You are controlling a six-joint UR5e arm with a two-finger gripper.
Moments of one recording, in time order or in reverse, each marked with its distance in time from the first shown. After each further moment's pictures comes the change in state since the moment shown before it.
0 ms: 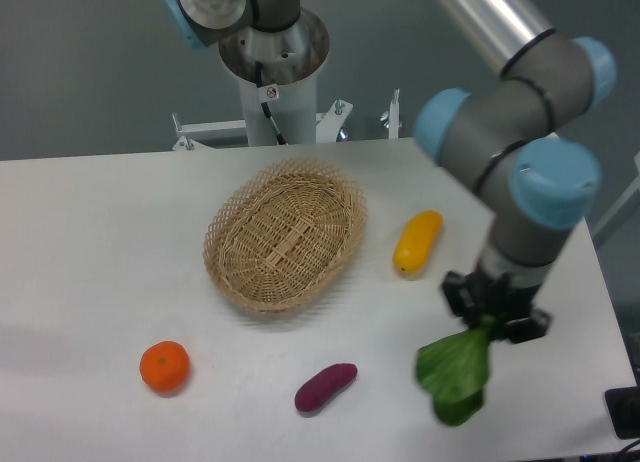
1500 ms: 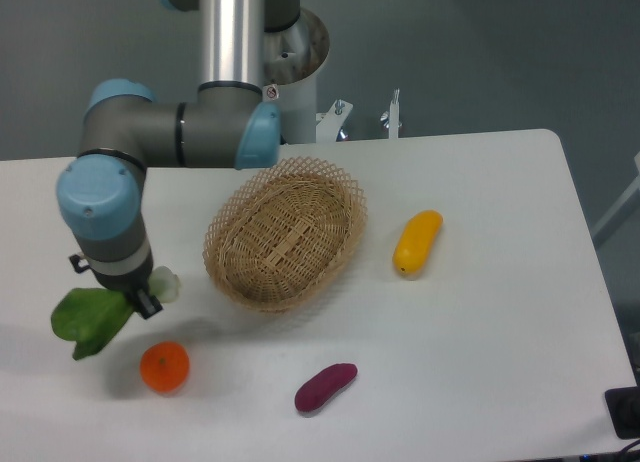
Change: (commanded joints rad) arm -0.549 0.155 -0.411 0.066 0.002 -0.060
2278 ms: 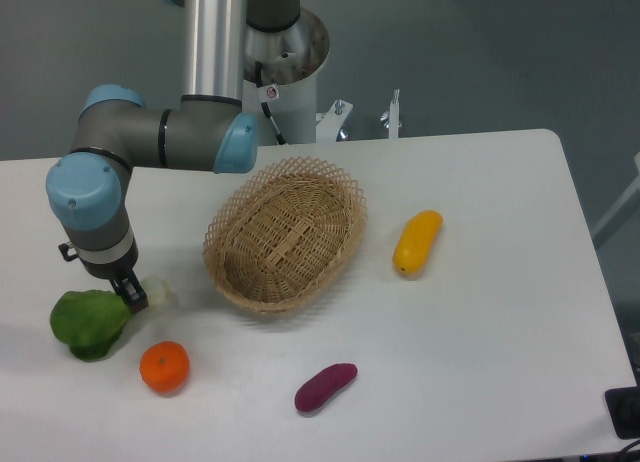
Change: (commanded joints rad) arm -0.032 0.020 -0.097 0.181 0.000 -0.067
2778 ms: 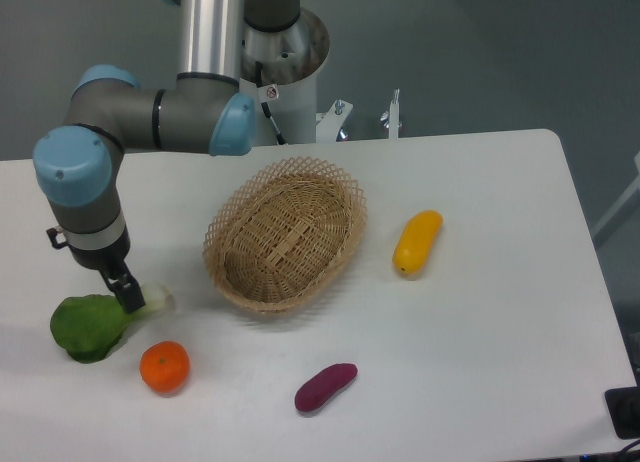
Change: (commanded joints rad) arm 0.127 0.077 0.031 -0.006 0.101 0.011
